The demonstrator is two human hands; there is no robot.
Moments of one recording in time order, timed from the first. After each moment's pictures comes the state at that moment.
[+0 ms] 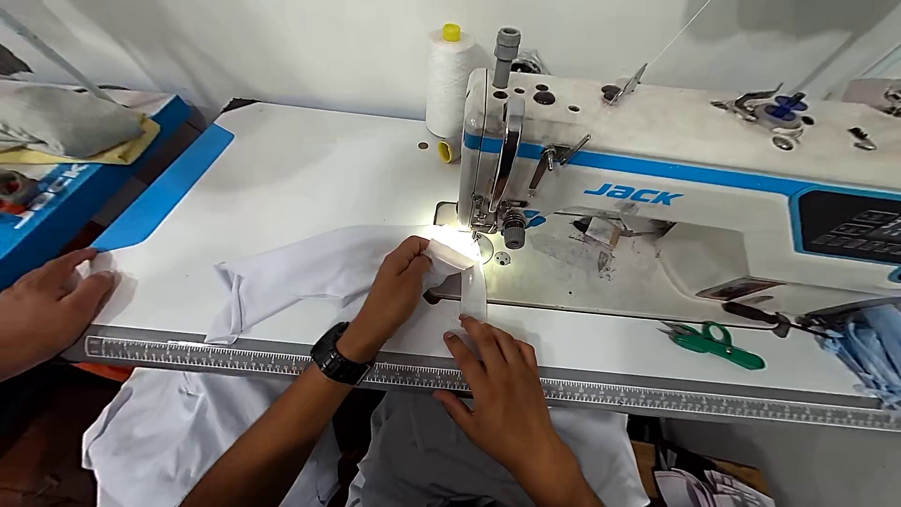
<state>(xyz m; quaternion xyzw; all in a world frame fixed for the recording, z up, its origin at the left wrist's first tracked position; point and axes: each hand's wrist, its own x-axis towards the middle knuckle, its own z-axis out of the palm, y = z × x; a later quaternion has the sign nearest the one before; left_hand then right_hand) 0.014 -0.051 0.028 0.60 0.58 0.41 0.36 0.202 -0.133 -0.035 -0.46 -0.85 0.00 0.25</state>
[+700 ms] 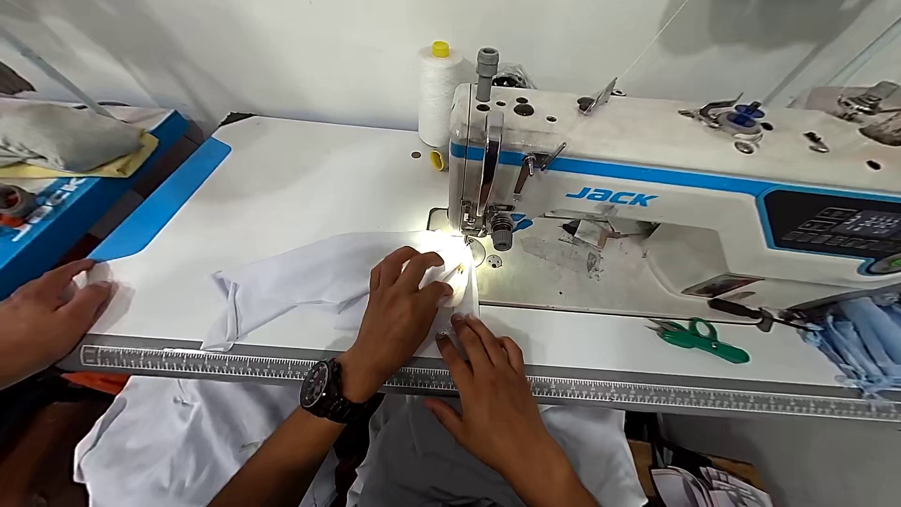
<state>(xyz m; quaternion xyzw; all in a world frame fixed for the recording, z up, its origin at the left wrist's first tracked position) 0.014 -0.062 0.005 0.82 0.47 0.32 -0.06 0.197 -0.136 -0.028 -0.47 -0.86 0.00 0.20</state>
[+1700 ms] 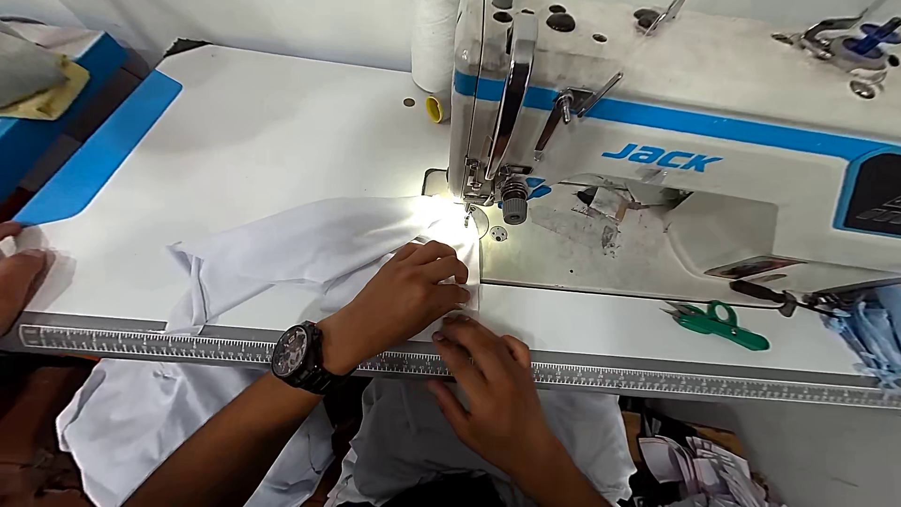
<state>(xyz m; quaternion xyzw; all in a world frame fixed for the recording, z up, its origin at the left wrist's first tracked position) 0.008 -0.043 0.001 0.92 0.29 0.25 0.03 0.202 -0.146 -0.042 -0.44 -0.83 0.02 0.34</state>
